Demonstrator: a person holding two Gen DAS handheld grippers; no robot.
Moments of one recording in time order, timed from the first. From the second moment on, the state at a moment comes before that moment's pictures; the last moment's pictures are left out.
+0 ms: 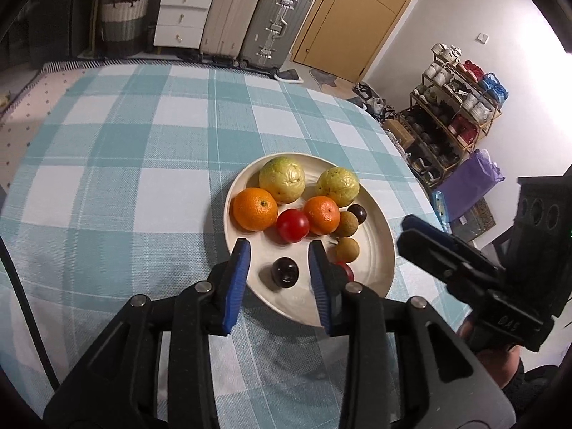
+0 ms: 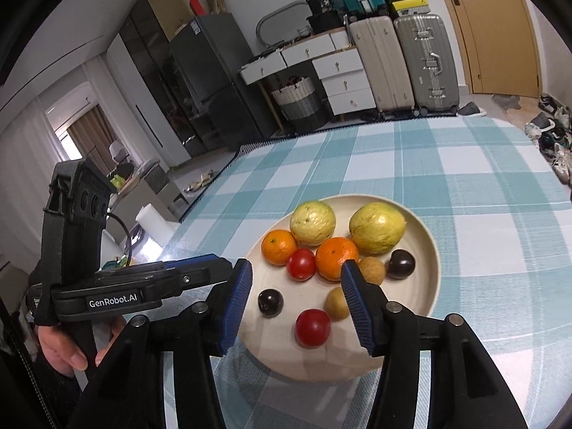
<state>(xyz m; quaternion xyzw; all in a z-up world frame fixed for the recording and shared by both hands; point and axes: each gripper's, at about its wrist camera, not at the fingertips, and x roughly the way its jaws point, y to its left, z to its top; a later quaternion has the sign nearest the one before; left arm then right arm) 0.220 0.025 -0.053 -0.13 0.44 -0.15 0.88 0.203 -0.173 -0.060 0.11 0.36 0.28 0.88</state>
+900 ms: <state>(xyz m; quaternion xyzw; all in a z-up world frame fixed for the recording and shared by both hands) 0.133 0.010 0.023 -0.07 0.30 -0.07 0.95 0.125 -0.211 -0.001 0.13 0.22 0.25 0.93</state>
